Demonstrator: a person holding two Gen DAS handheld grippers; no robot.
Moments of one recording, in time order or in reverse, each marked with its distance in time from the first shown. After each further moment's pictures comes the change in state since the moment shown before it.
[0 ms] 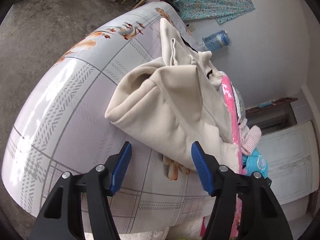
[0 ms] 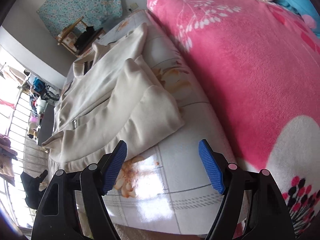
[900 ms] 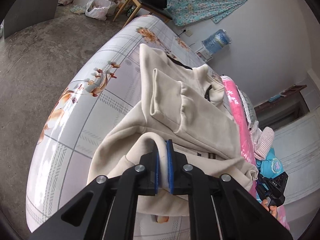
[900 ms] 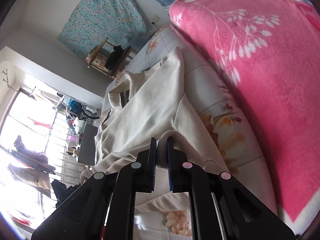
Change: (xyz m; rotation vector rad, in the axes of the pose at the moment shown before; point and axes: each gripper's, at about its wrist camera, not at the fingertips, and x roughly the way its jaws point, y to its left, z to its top) left arm 0.028 -0.054 0.077 0.126 -0.029 0.113; right arm 0.021 0.016 0.075 0.110 -0.035 0.348
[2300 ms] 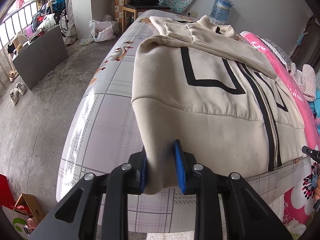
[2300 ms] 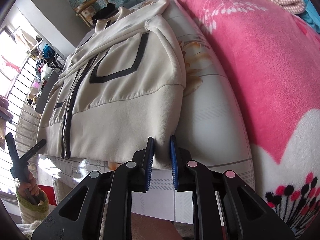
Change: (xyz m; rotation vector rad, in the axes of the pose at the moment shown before) left arm -0.006 -0.016 -0.118 0.381 -0.021 0.414; right arm -0.014 -0.011 -0.115 -0.307 0.149 -0.320
